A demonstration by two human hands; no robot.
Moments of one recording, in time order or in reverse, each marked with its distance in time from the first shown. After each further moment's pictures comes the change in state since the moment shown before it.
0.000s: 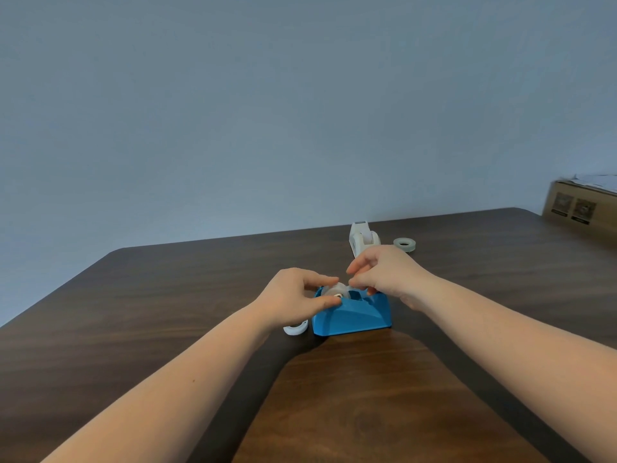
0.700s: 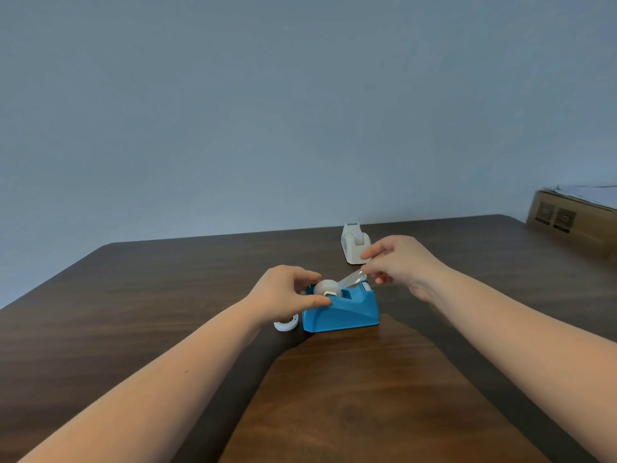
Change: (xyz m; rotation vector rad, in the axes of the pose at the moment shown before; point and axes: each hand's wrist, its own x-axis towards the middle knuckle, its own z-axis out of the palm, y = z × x) left_hand -0.001 0.000 0.000 -0.035 -0.010 -0.061; right_hand -0.005 0.007 -0.026 0.191 0.131 0.095
